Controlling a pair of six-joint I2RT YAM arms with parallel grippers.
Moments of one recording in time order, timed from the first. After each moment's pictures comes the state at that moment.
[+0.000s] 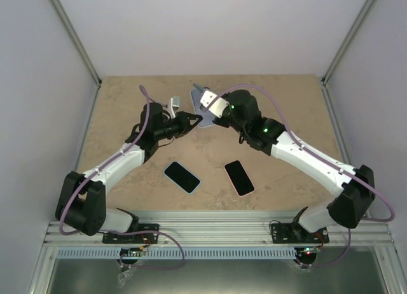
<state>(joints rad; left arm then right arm) -0.40 1.37 0.83 0.28 0.62 -1.00 0.82 1.48 1.32 -0.20 0.30 -0.72</state>
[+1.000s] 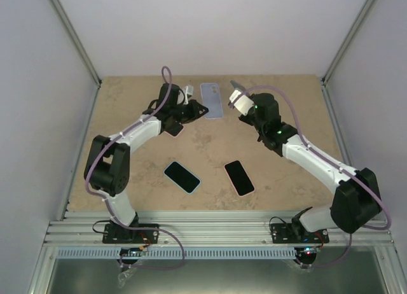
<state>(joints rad) -0.39 1.75 1.23 -0.02 0.58 -0.72 0.57 1.39 1.09 -0.01 0.31 -0.78</state>
